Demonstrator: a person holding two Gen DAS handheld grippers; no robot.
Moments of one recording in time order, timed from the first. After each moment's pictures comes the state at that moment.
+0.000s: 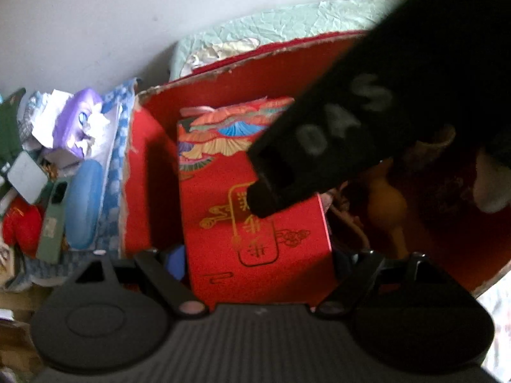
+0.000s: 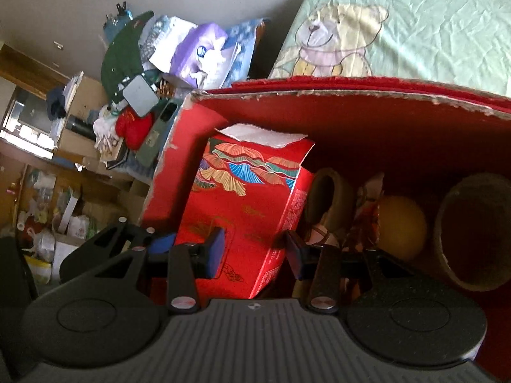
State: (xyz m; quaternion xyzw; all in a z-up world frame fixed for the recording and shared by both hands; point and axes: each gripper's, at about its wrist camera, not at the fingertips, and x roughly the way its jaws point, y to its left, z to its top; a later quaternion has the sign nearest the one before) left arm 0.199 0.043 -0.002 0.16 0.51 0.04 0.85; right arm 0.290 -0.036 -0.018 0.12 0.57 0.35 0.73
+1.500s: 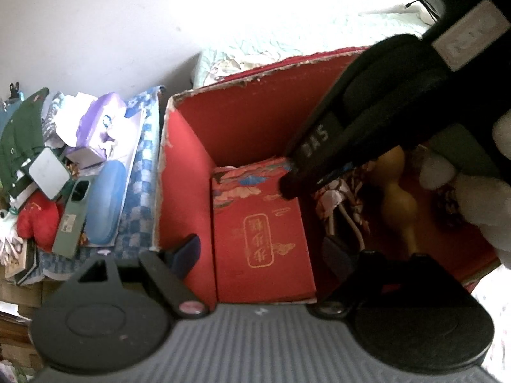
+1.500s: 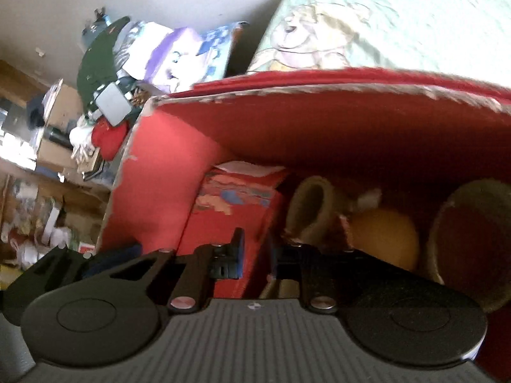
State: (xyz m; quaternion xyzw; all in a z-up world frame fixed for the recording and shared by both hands) left arm 0.183 0.050 0.005 0.16 0.48 0.06 0.86; right arm 0.299 -0.040 -0.037 0.12 0.57 0.31 0.75
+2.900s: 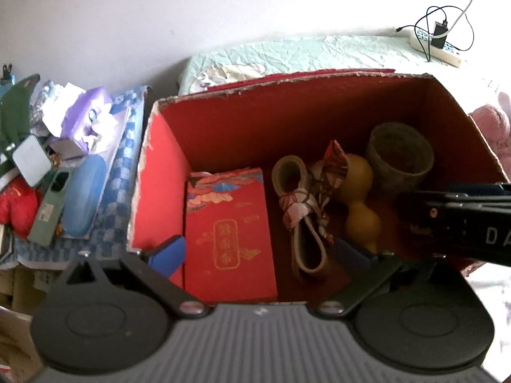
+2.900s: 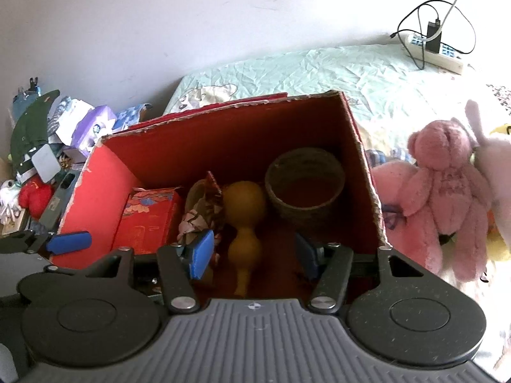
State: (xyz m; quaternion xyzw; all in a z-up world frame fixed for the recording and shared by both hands) left arm 0.175 0.046 0.013 0.09 0.47 0.03 0.88; right arm 0.179 -0.097 0.007 0.10 0.44 0.08 0.89
